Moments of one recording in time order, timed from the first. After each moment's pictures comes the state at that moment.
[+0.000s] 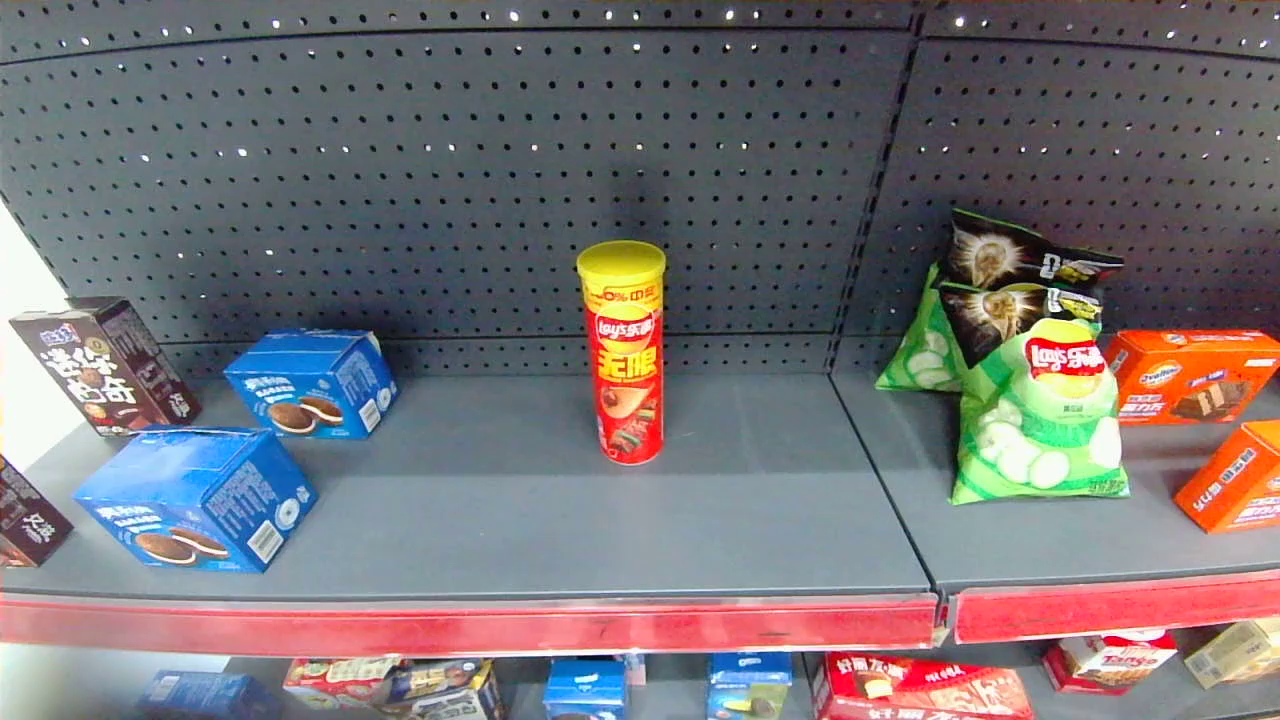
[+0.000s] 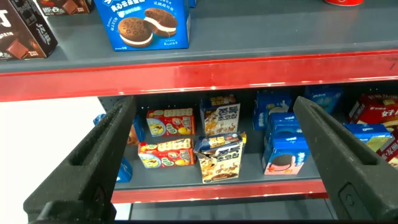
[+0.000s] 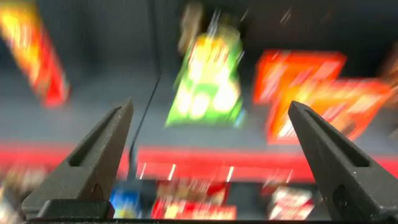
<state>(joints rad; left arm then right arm) 0.00 0.00 0.00 0.00 -0.01 0.01 -0.03 0.28 -0.52 0.01 0.06 -0.01</state>
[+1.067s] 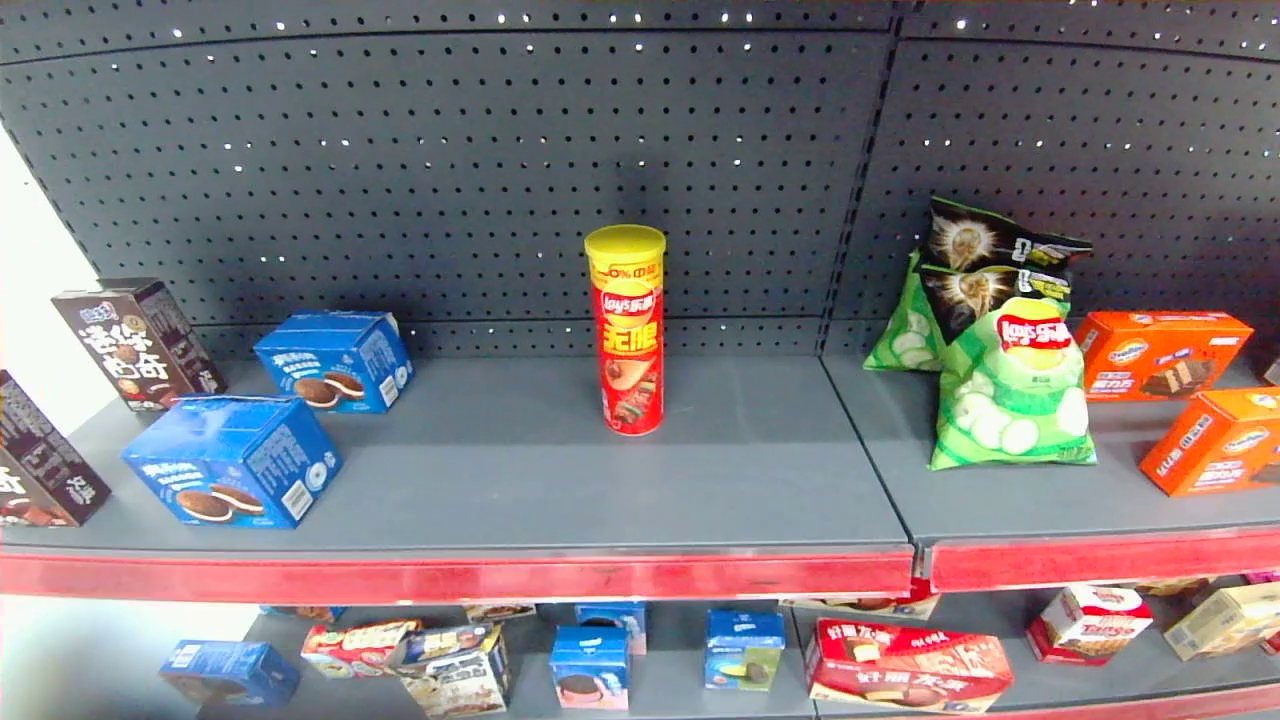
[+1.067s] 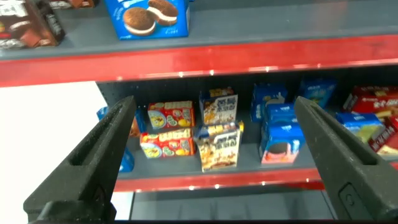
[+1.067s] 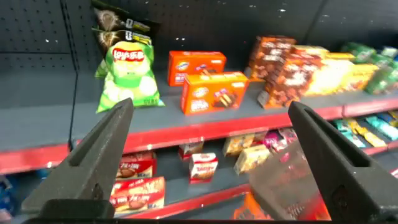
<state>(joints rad) 0.00 0.00 0.00 0.00 -0.01 0.02 -0.45 0.26 -0.99 0.59 0.10 -0.11</state>
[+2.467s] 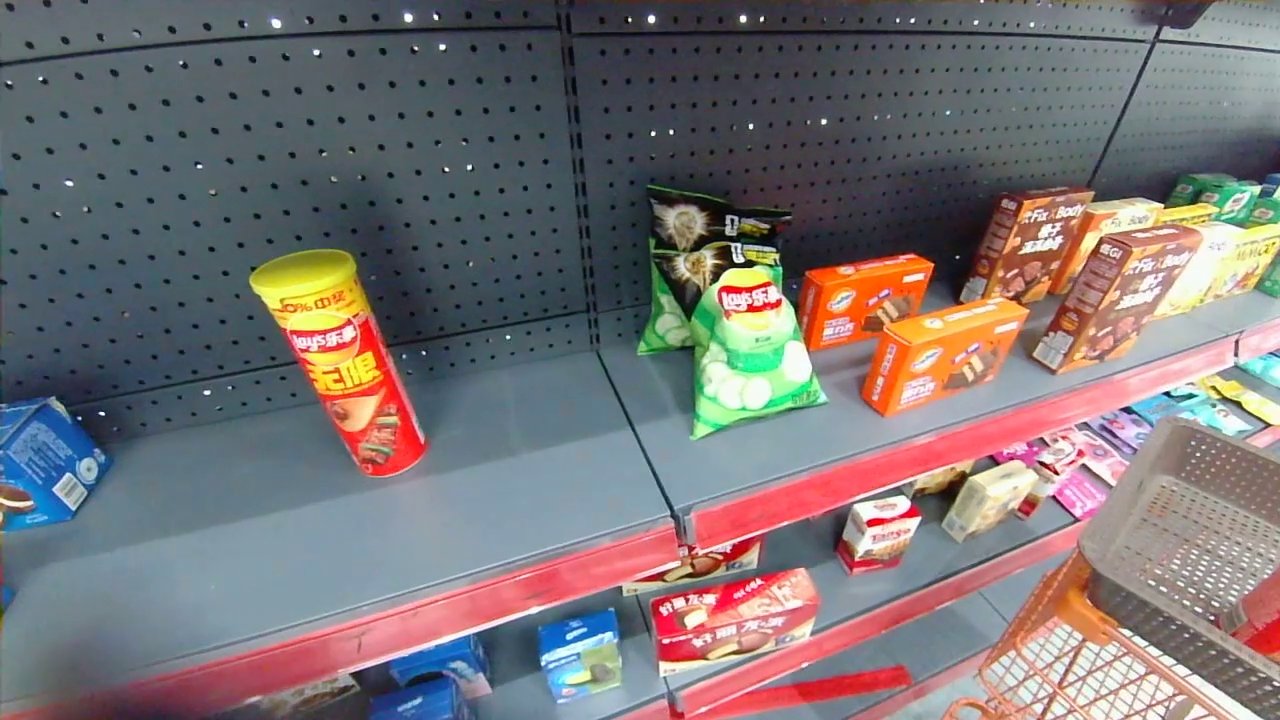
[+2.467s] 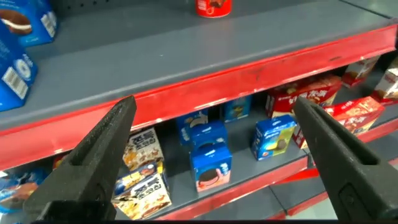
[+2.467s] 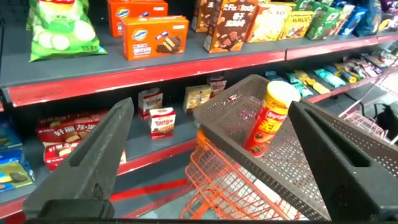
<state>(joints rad) 0.00 0.00 0.00 0.00 -0.01 0.01 -0.54 0.16 -0.88 0.65 0.34 -0.14</state>
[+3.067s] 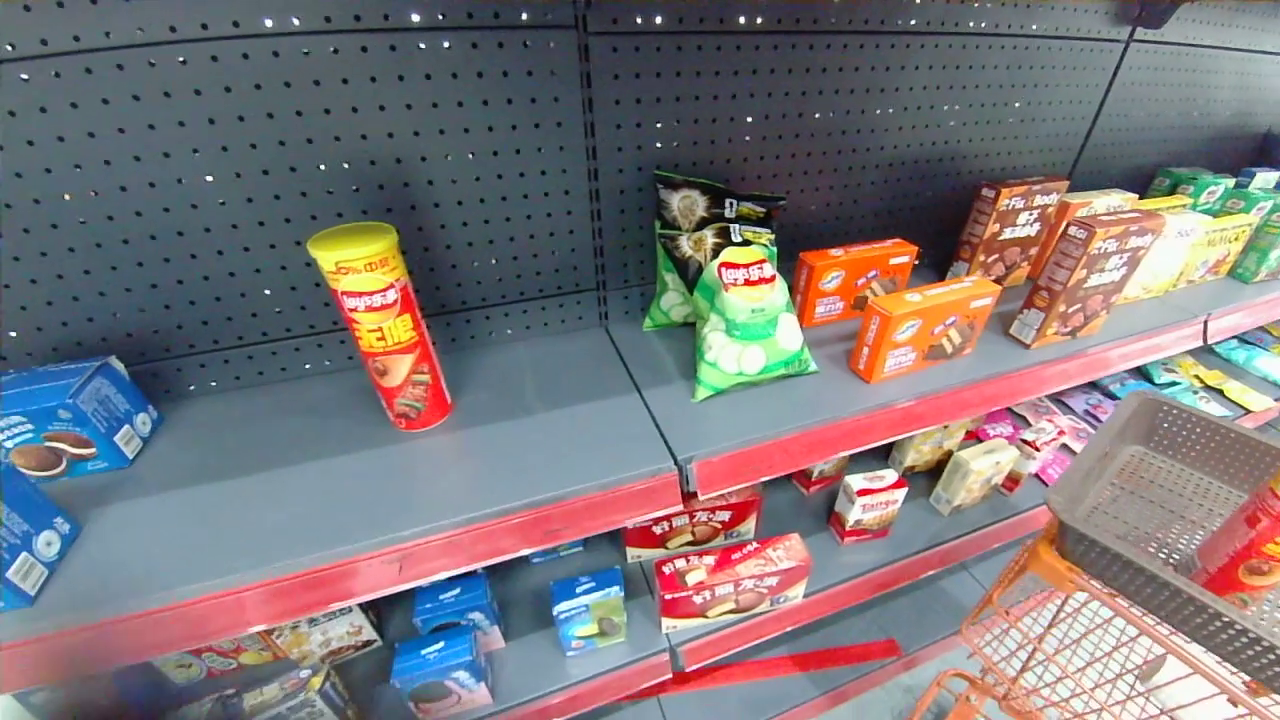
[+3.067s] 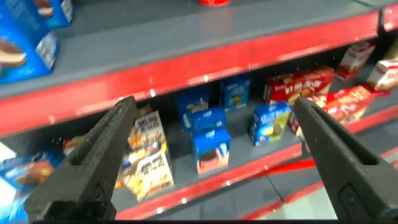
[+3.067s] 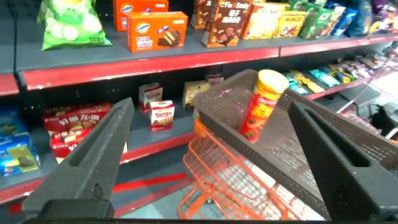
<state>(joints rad) 0.00 0.00 0.00 0.00 -0.01 0.01 -0.54 0.14 -0.88 0.66 0.34 -0.14</state>
